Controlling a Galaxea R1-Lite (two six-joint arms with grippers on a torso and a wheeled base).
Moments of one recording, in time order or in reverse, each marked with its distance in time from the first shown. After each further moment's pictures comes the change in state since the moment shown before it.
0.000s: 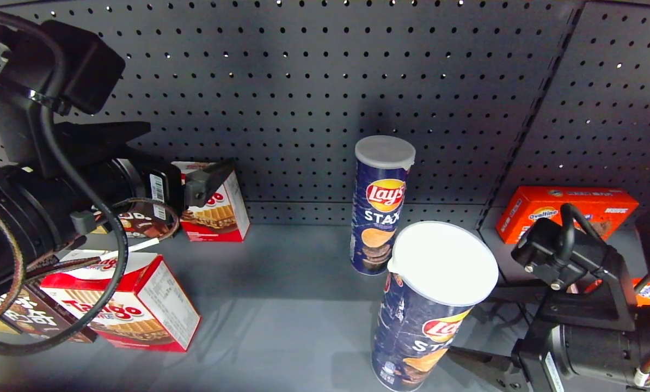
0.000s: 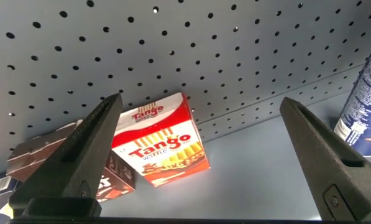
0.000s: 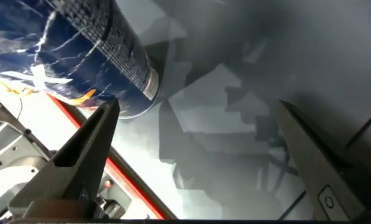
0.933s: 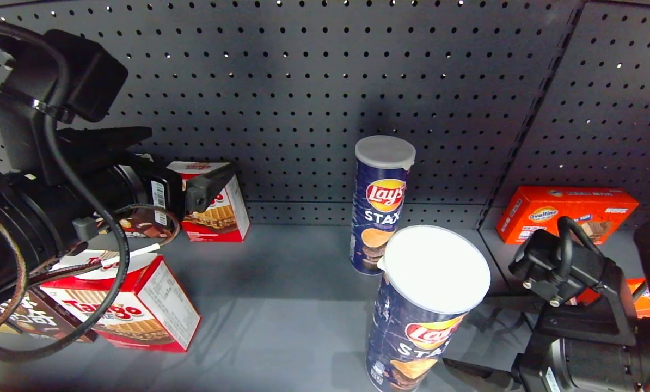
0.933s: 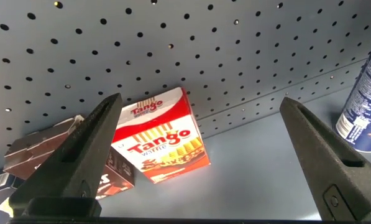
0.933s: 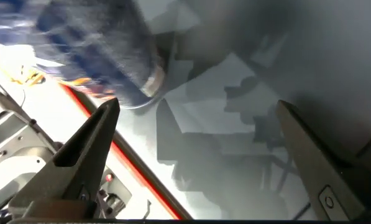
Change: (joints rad) left arm 0.001 -0.001 0.020 -0.010 -0.001 0.000; right arm 0.028 -0.006 0.020 0.000 -0.013 0.001
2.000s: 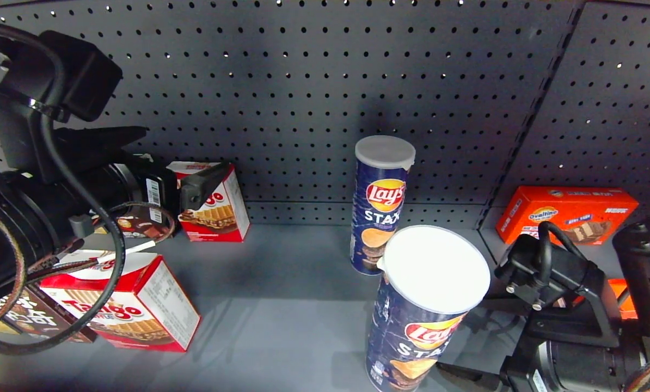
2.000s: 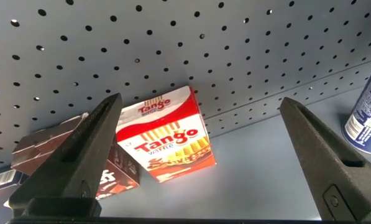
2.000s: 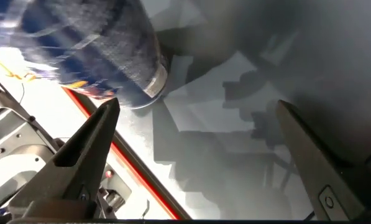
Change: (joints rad) left arm 0.028 -0.001 0.003 -0.003 -0.010 0.000; right arm 0.017 0.031 -0.008 -0.001 -0.007 -0.001
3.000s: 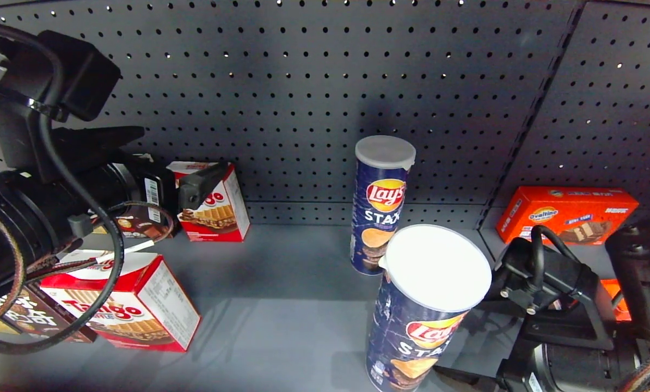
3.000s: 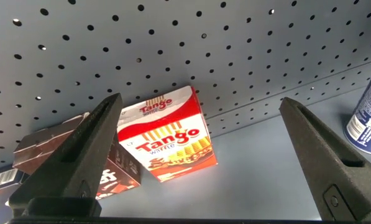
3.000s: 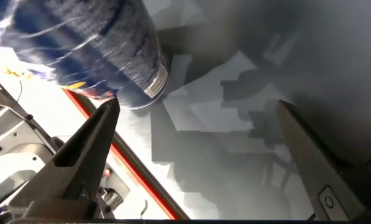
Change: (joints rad) left arm 0.005 -0.001 0.000 0.000 -0.001 0.000; right arm 0.010 0.011 0.000 0.000 0.000 -0.008
